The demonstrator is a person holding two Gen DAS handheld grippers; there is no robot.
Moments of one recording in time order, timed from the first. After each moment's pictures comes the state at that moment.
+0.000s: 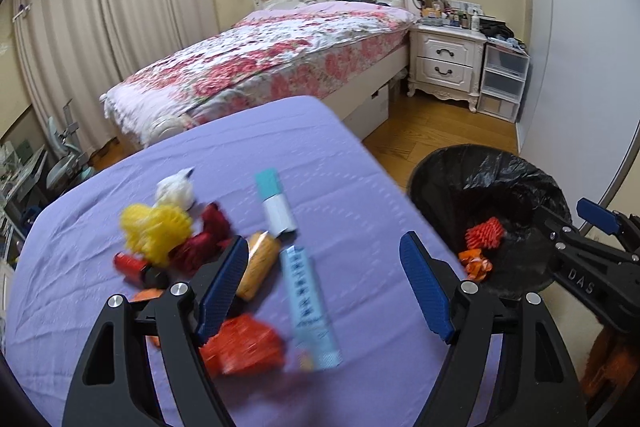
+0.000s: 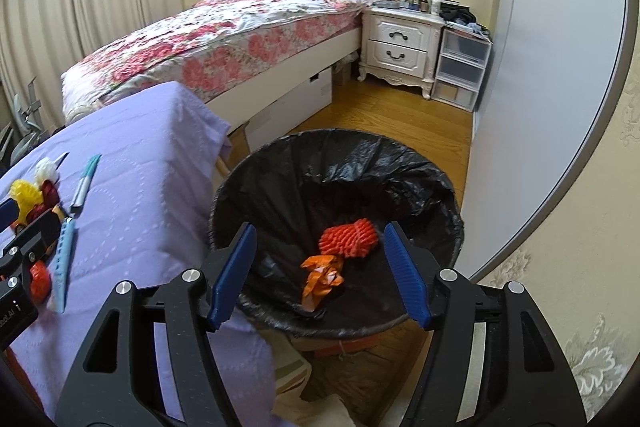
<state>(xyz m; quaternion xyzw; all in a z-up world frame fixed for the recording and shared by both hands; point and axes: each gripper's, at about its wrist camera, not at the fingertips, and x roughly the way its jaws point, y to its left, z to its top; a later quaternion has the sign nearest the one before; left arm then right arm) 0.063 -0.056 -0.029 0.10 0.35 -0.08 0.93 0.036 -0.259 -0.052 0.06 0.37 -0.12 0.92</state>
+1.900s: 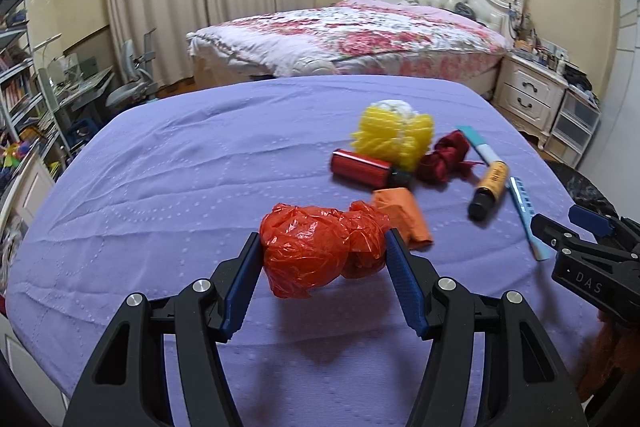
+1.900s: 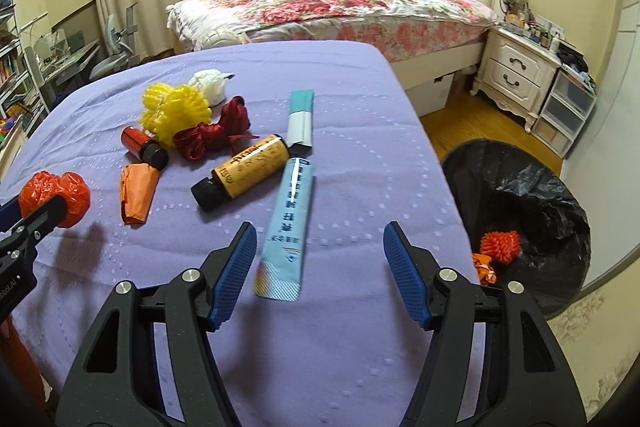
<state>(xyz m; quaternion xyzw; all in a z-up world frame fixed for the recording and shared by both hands) 0.010 0.131 -0.041 0.00 0.36 0.05 0.93 0.048 -0.083 -0.057 -0.02 0.40 0.06 0.91</state>
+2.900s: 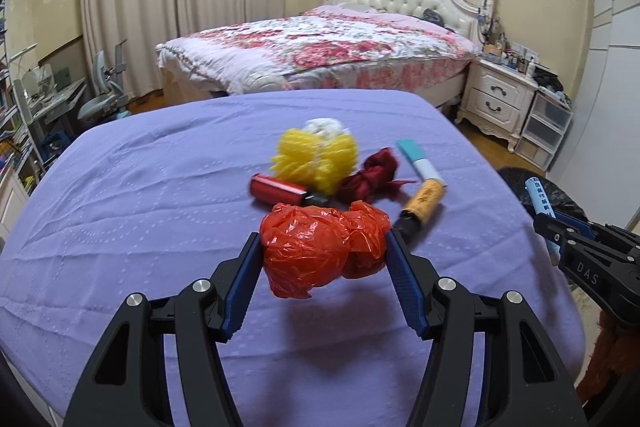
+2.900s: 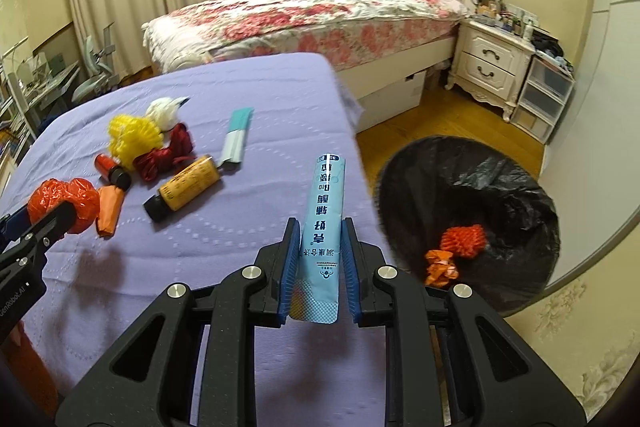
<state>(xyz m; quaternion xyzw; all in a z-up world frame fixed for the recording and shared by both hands) 0.020 0.072 -0.027 0.00 0.34 -0.02 0.94 0.040 -0.142 -0.035 0.01 0.39 0.02 0.92</state>
